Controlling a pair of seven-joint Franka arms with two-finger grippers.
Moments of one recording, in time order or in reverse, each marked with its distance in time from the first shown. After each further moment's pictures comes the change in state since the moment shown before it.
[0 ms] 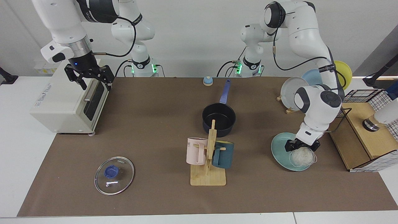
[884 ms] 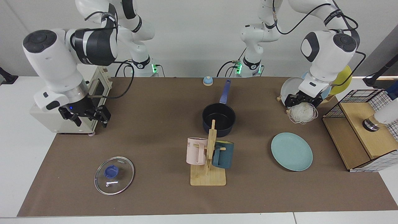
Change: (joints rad) left arm -0.023 -0.450 -0.016 -0.196 -0.002 -0.404 -0.010; right arm -0.010 0.474 0.003 0.467 -0.010 0.015 -0.006
